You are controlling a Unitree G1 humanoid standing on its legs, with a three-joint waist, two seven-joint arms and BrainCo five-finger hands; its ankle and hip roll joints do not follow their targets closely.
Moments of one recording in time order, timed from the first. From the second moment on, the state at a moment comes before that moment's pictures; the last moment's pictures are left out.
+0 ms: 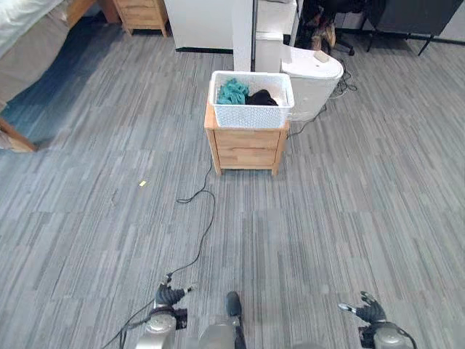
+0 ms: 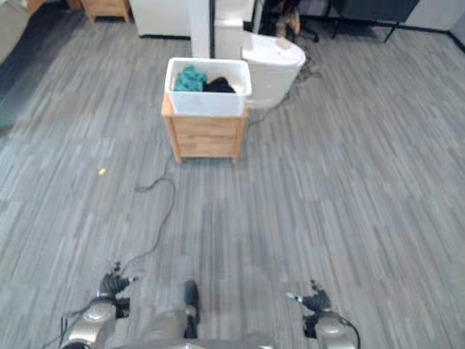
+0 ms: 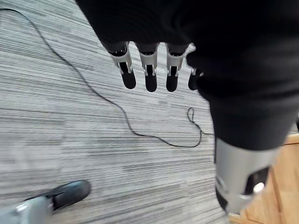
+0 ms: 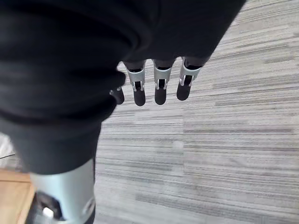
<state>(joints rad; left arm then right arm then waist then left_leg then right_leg) 0.03 0.32 -0.12 0.80 -0.22 -0.07 0.15 0.07 -0.30 0.17 0.81 0.16 -0.04 -0.19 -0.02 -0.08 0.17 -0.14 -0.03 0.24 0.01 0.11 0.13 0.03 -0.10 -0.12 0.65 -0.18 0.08</state>
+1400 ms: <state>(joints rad) 0.08 0.29 -0.12 0.92 -0.22 -0.06 0.13 0.05 -0.34 0.16 0.86 0.16 -0.03 -0.17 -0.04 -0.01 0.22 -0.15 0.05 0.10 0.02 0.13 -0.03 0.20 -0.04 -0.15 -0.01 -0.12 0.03</state>
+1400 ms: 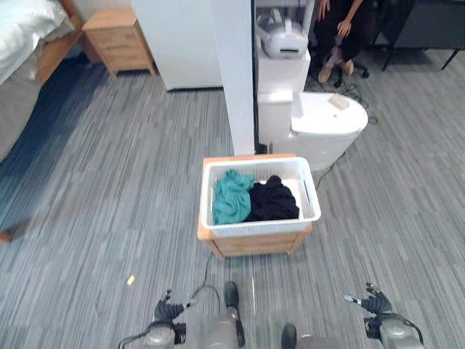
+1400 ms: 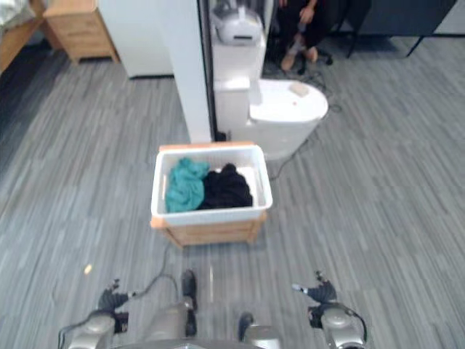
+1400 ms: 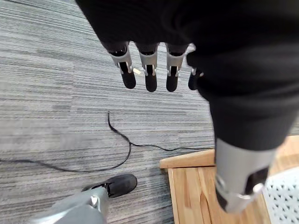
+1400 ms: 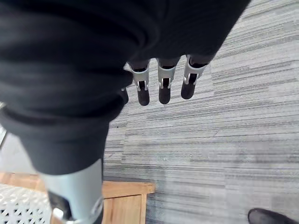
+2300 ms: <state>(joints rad) 0.06 0.34 -0.10 0.57 -0.23 -0.08 0.19 -0.14 -0.50 0.22 0.49 0.04 -0.02 -0.17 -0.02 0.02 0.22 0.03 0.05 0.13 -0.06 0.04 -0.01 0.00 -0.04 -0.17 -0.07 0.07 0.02</state>
